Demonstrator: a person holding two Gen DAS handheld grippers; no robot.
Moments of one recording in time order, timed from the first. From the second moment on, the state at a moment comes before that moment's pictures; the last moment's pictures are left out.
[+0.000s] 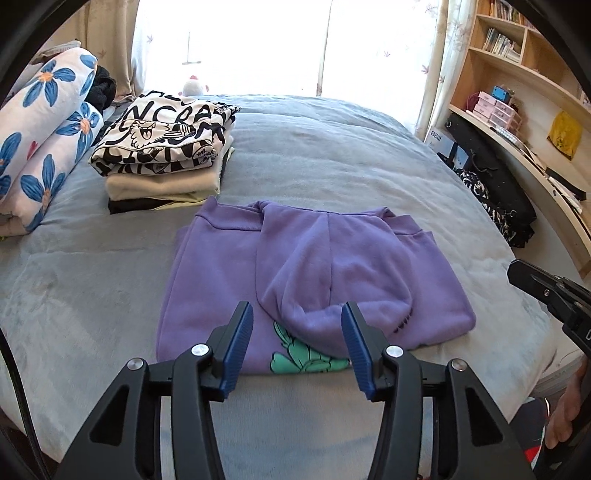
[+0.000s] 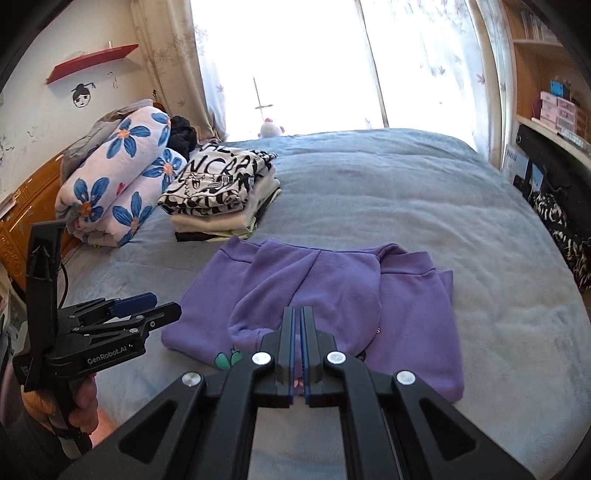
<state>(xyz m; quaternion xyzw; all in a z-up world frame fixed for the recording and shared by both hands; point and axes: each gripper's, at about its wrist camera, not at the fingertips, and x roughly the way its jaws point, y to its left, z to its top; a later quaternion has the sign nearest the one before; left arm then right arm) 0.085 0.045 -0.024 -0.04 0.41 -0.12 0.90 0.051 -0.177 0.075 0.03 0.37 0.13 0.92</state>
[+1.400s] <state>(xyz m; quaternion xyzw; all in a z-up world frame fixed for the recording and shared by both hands) 0.152 0.139 -0.222 -0.32 0.44 -0.13 0.83 0.114 -0.116 -0.051 0.02 0.37 0.09 0.93</state>
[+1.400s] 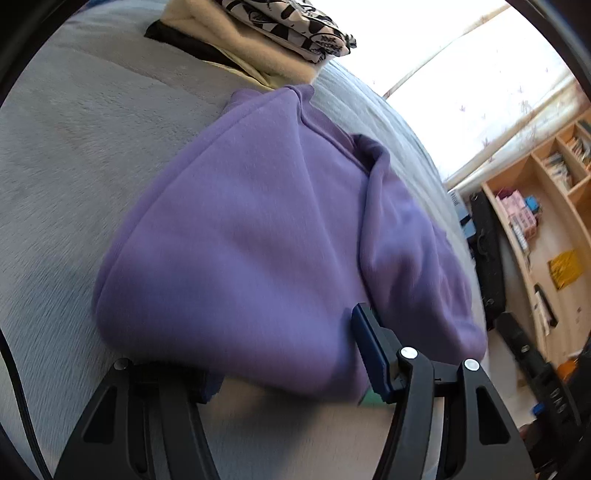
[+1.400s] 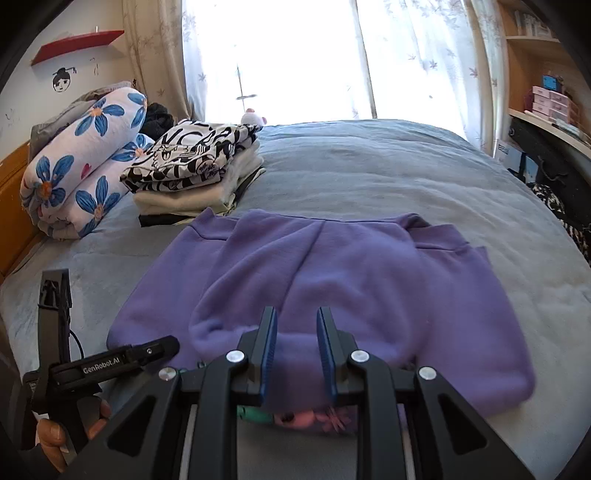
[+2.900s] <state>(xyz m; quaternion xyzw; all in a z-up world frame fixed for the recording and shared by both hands) 0.125 -0.214 -0.073 0.14 0.25 -0.27 0.92 0.051 -0.343 -0.086 0.26 0.39 -0.08 0.88</state>
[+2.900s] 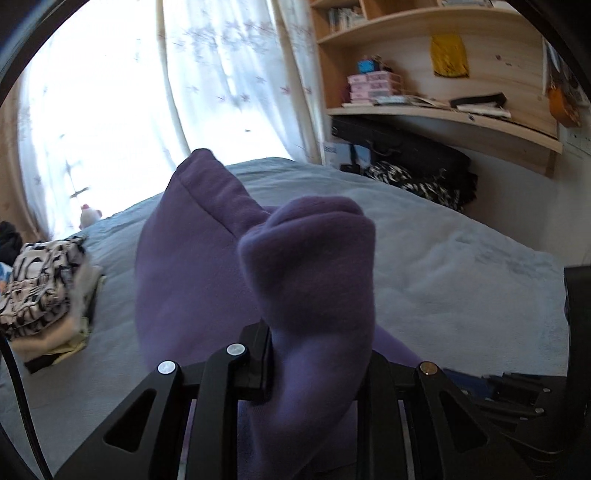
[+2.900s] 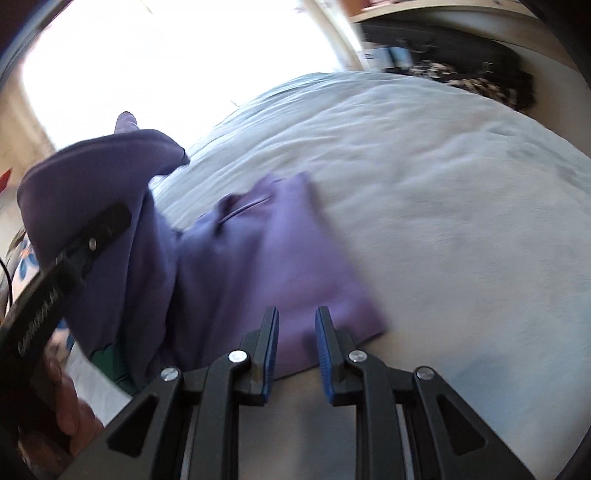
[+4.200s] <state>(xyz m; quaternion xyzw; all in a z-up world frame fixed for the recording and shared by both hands) 0.138 -0.164 -0.022 0.04 0.35 -0.39 0.85 0.064 -0.375 -0.012 0.22 0.37 -0.04 0.90</state>
